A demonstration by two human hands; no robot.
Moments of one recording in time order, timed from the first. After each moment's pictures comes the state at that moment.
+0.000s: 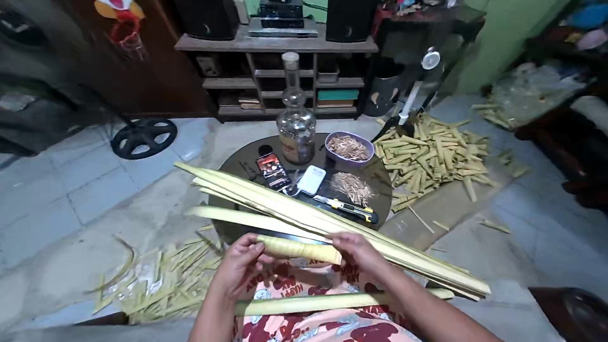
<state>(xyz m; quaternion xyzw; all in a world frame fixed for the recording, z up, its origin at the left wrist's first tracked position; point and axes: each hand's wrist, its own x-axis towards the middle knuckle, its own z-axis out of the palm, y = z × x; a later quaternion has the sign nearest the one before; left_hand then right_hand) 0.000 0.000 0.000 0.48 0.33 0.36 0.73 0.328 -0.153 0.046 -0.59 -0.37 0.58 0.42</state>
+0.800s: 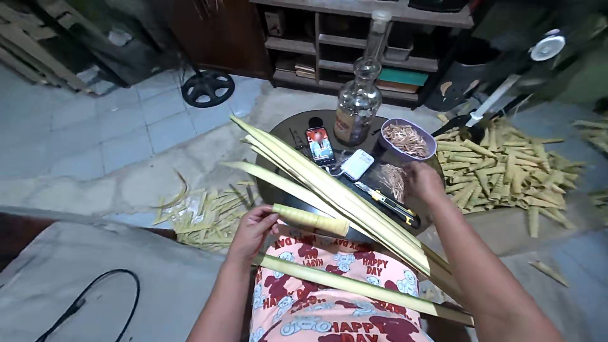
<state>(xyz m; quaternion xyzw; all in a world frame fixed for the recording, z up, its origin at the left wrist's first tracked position) -0.039 -0.021 -0.004 0.52 0.35 0.49 0.60 0.466 -0.029 0.059 -0.77 -0.60 0.13 0.15</state>
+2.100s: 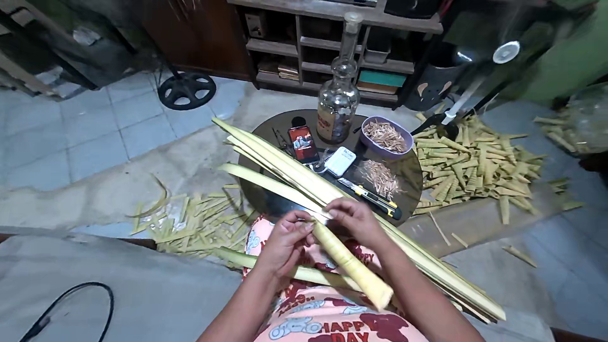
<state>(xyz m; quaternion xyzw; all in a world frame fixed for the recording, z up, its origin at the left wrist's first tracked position) 0.065 -0.077 0.047 0.37 0.29 0.45 0.76 0.296 -0.095 0.082 -0.51 -0.59 0.45 0.43</state>
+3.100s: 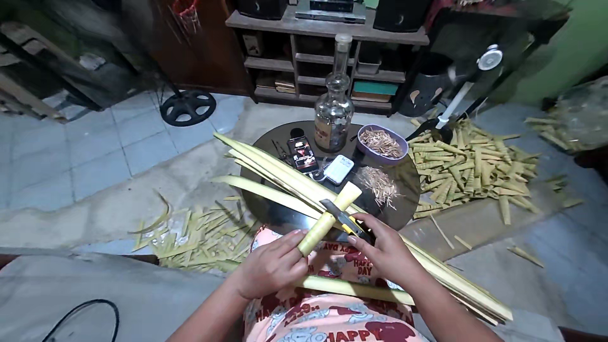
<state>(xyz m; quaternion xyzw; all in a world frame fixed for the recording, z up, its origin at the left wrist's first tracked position) 0.011 -0.071 0.053 0.96 0.14 0.24 -0.01 0.305 -0.157 0.128 -0.65 -0.61 0.35 0.28</state>
